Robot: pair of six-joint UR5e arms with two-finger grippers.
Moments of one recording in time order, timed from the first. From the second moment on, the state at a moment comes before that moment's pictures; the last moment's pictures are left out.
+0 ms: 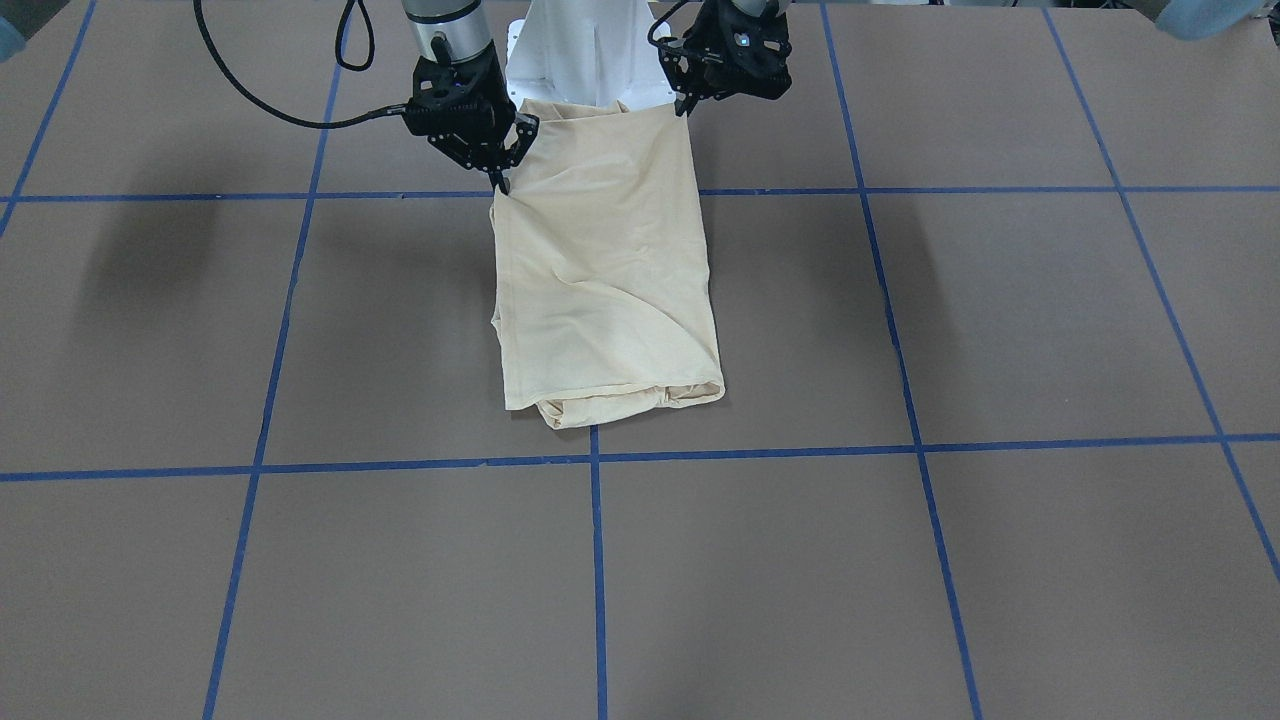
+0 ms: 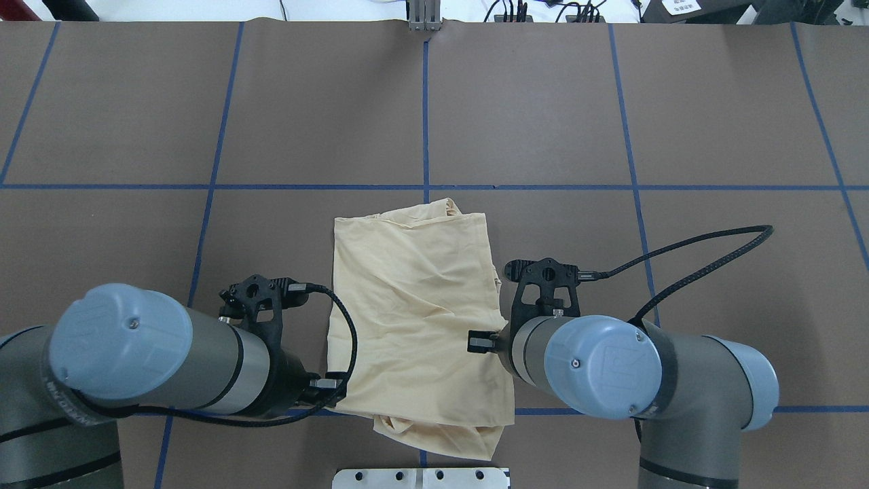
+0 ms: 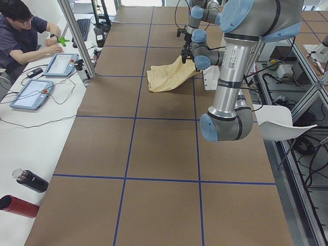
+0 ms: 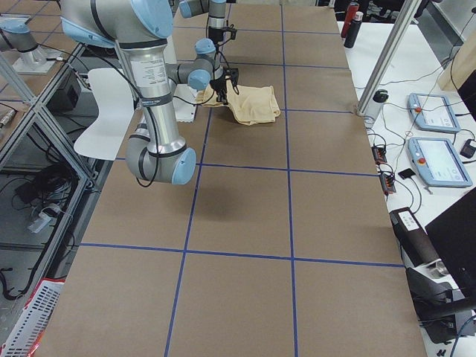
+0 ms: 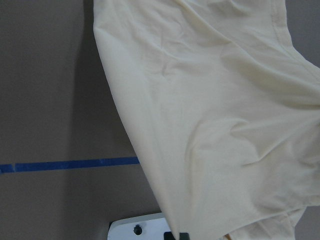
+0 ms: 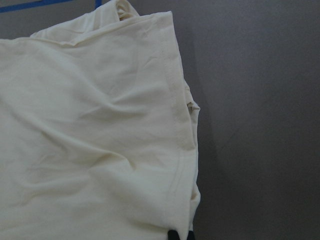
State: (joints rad) left arm -0.33 -1.92 -2.19 -1.66 -1.90 -1.43; right arm 0.27 -1.17 2.09 -1.59 1.53 1.48
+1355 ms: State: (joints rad) left arm -0.57 -2.17 -1.78 -1.65 -1.78 -1.21; right arm 0.49 -0.89 1.63 -1.52 1.53 1.38
